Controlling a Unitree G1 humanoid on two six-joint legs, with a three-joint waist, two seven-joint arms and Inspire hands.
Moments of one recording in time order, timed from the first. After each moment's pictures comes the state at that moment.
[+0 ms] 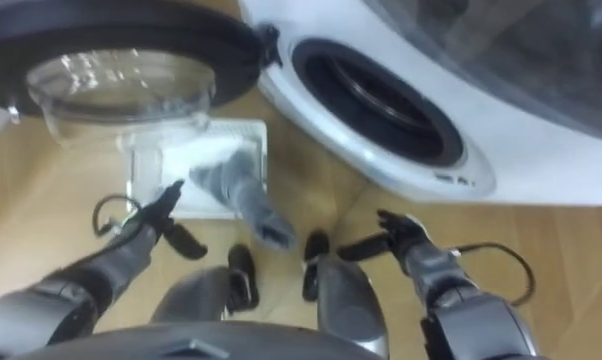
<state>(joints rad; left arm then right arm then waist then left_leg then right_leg) -0.35 0.16 -0.26 1.28 0.47 -0.09 0.15 -0.30 -0.18 0.23 1.36 0.09 -0.08 0.11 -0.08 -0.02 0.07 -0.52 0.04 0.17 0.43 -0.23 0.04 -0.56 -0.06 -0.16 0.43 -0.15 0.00</state>
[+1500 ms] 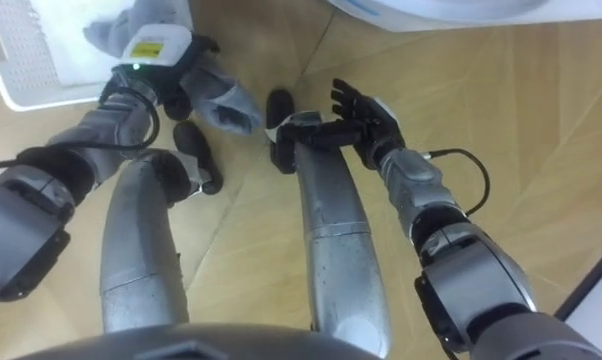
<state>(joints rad) -0.71 0.31 -0.63 1.17 0.73 -0.15 0.38 -0.49 -0.23 0.41 1.19 0.58 -0.21 0.20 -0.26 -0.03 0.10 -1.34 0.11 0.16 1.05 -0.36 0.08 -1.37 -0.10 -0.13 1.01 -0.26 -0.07</state>
